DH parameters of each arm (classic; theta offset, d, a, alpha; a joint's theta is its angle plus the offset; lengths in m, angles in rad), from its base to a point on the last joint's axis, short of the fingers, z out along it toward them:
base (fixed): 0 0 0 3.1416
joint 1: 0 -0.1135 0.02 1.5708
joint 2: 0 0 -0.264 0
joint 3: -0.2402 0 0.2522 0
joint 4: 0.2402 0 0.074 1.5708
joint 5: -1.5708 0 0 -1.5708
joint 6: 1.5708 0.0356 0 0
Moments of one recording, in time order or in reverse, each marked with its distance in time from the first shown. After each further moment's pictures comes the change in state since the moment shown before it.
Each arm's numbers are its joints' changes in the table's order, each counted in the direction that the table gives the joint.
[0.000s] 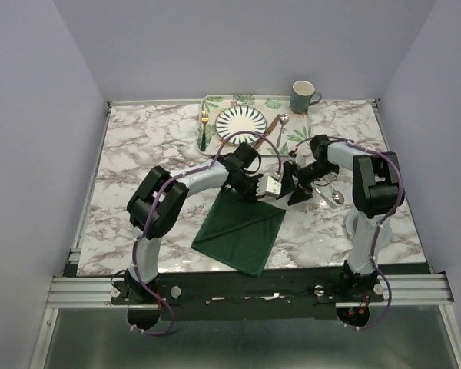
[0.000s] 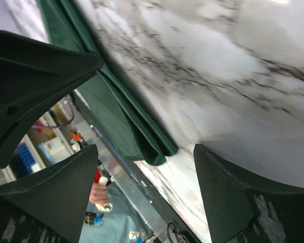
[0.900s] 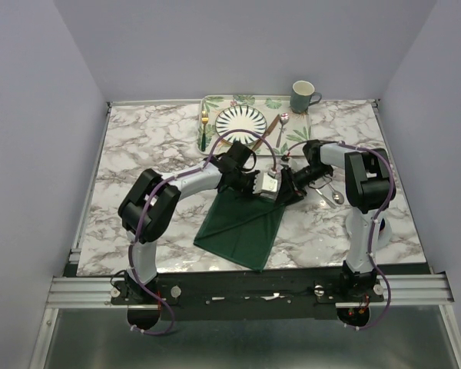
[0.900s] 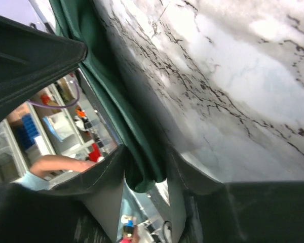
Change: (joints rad) left arm -0.021 -0.085 0.093 -0.131 0.000 -0.014; right arm -0.047 0.090 -0.034 0.064 0.121 -0.120
